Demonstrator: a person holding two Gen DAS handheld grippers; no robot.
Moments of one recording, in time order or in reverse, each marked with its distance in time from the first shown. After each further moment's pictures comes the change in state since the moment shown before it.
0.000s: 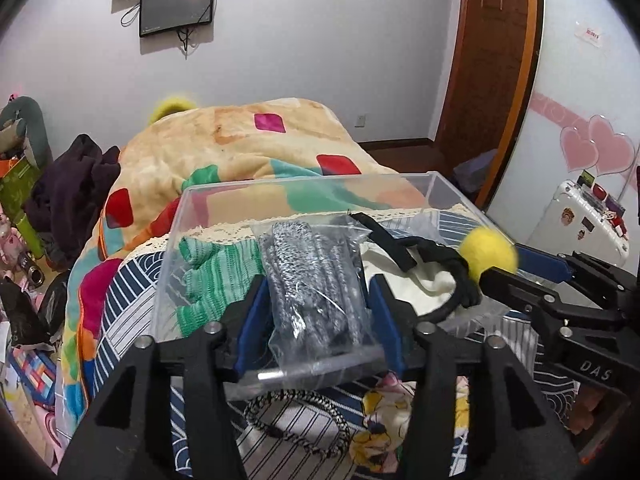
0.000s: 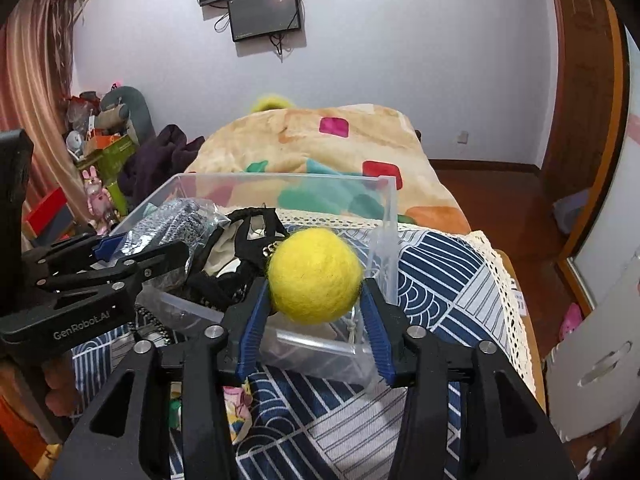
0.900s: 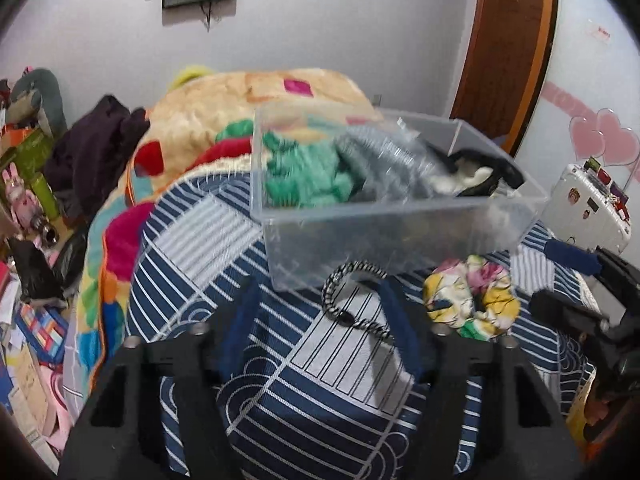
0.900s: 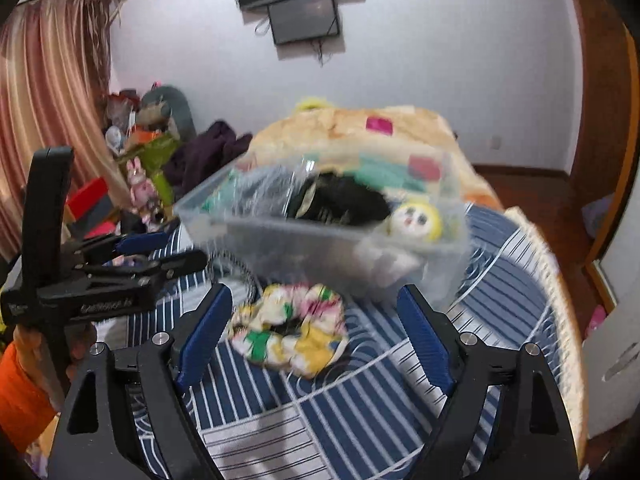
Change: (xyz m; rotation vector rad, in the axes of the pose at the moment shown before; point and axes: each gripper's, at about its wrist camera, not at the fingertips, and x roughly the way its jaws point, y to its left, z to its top) left arm -0.022 0.046 -0.062 -0.051 0.097 0.030; right arm -0.006 0.045 -0.041 -0.040 -0.001 0.129
